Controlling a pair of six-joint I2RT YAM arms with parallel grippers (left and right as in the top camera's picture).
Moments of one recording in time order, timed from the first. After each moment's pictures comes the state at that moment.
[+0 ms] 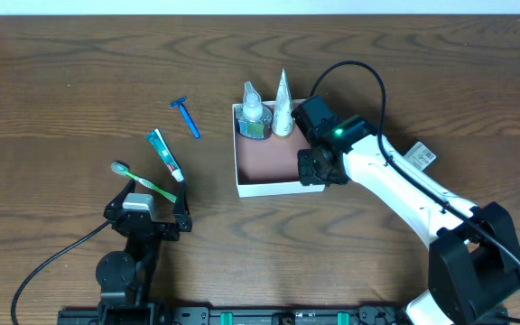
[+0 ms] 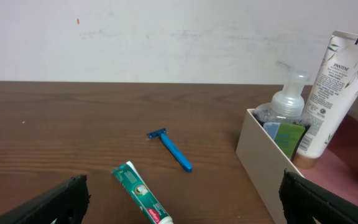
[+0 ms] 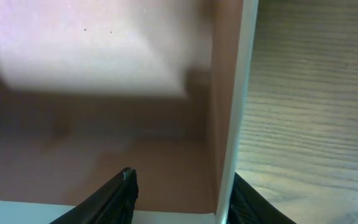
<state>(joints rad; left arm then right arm) 0.00 0.01 0.02 -0.10 0.13 -0.07 0.57 1.74 1.26 -0.92 0.03 0.50</state>
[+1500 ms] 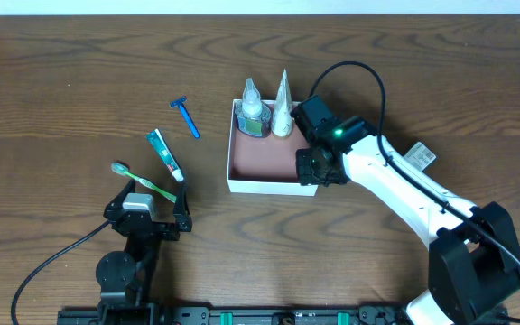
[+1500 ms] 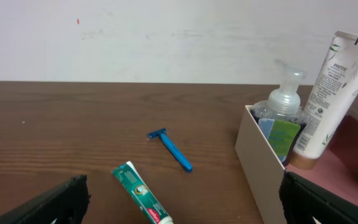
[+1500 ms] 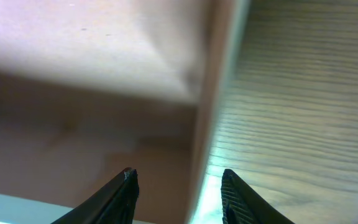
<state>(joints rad) 0.00 0.01 0.02 -0.10 0.13 -0.07 0.56 1.74 1.25 -0.91 0.00 0.51</state>
